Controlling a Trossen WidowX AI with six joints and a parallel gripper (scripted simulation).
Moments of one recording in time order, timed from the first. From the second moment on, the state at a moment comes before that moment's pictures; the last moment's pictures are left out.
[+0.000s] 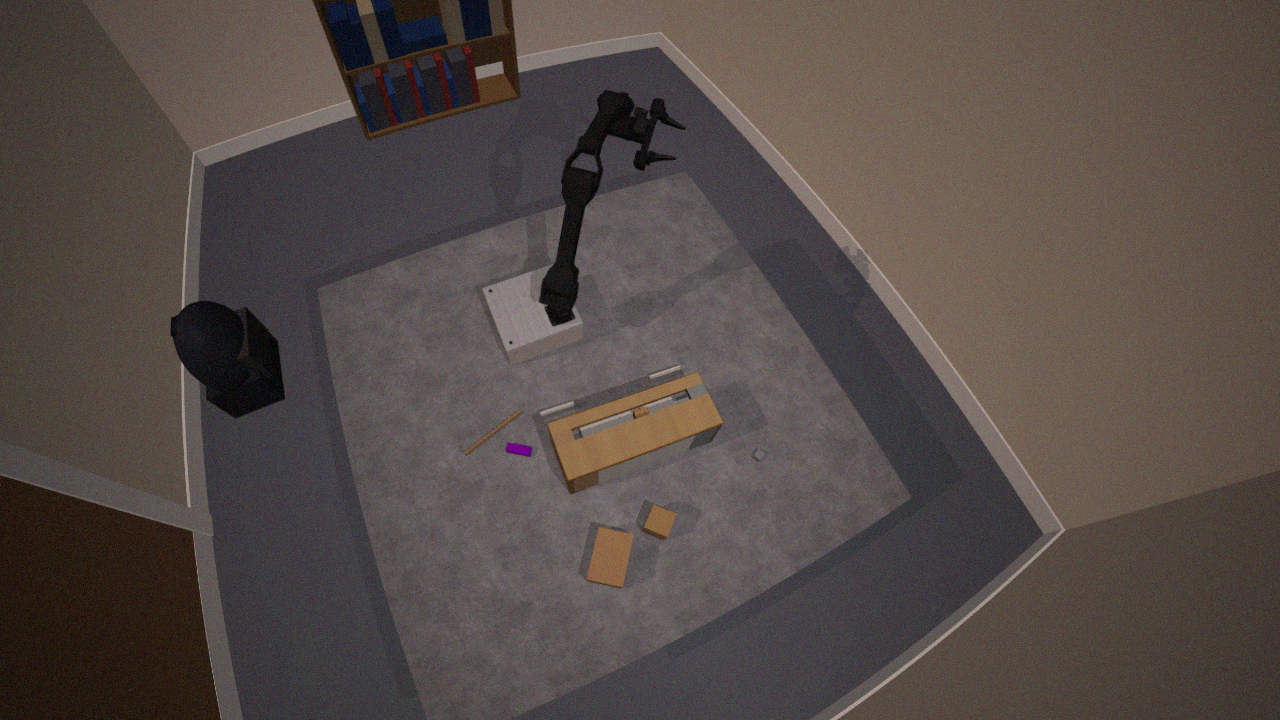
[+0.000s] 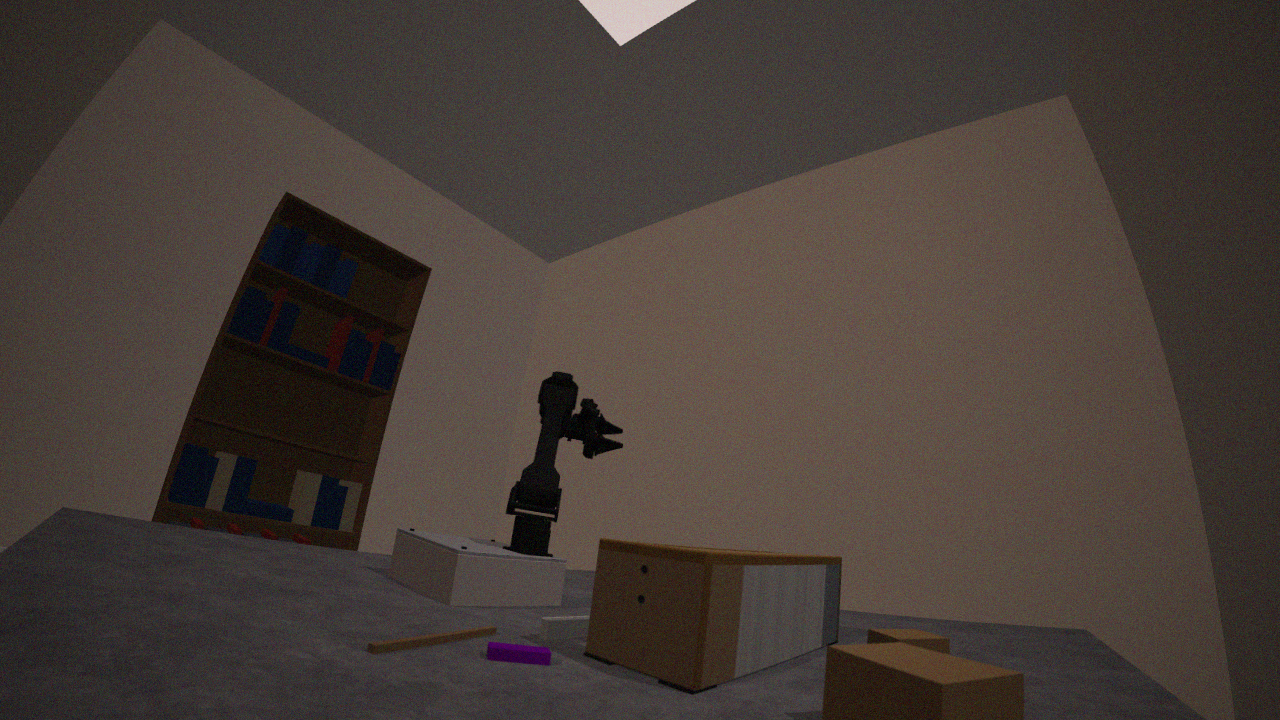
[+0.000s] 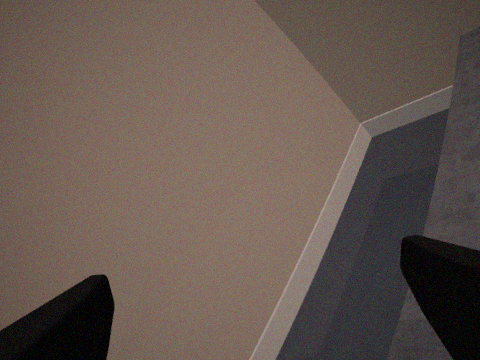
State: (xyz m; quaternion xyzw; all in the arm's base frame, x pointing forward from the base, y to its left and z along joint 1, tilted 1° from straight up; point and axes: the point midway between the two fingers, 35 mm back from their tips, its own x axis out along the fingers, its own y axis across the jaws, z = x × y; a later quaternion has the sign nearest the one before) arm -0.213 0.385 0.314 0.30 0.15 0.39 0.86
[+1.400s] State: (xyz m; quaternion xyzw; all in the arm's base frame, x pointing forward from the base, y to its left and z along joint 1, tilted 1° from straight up) arm 0.241 0.298 0.167 -0.54 0.45 0.13 0.70
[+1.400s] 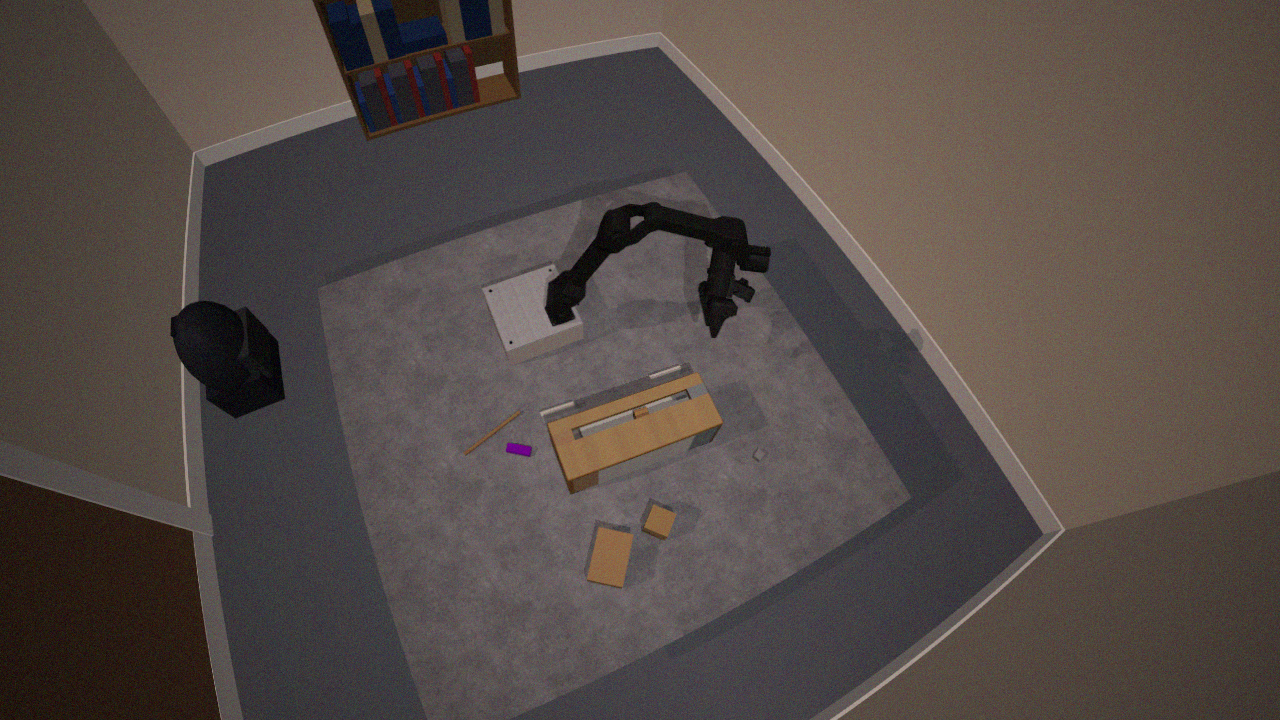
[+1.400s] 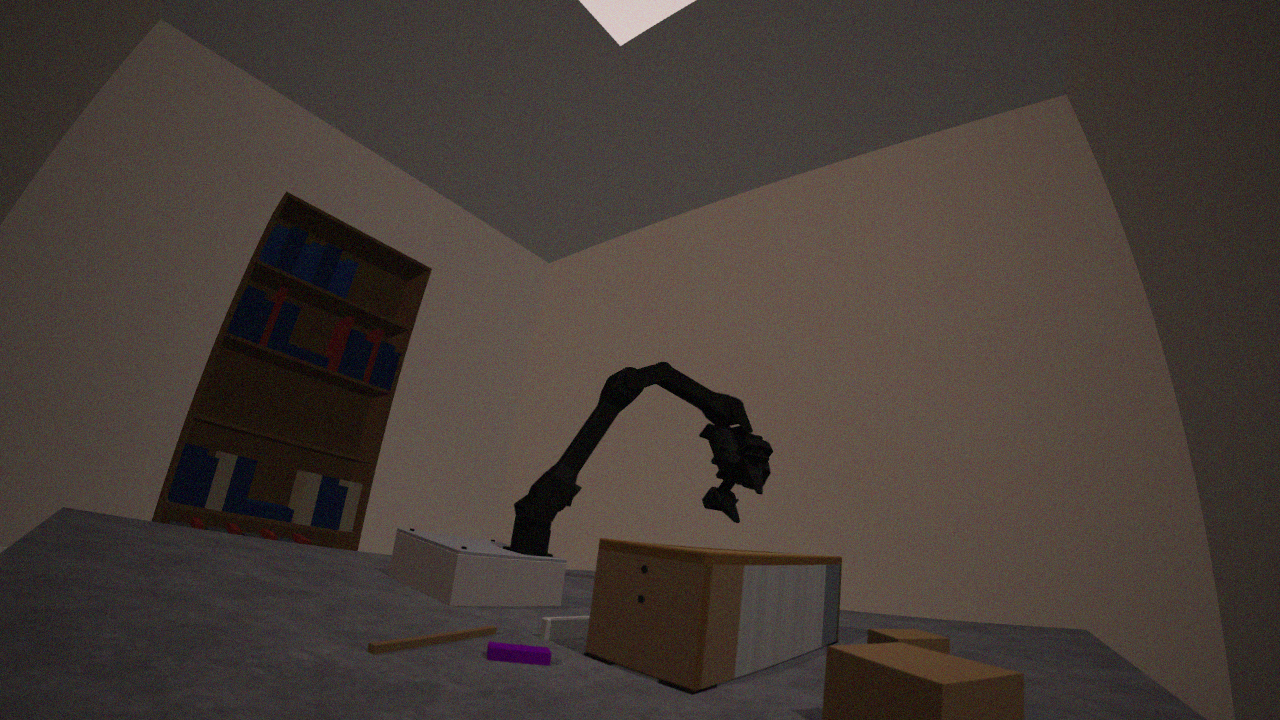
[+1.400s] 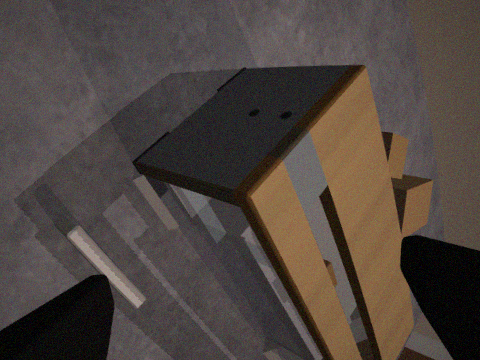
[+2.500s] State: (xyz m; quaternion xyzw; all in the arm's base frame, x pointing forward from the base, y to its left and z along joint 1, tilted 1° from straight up) arm 0.309 0.122 0.118 -0.57 0.58 0.38 0.44
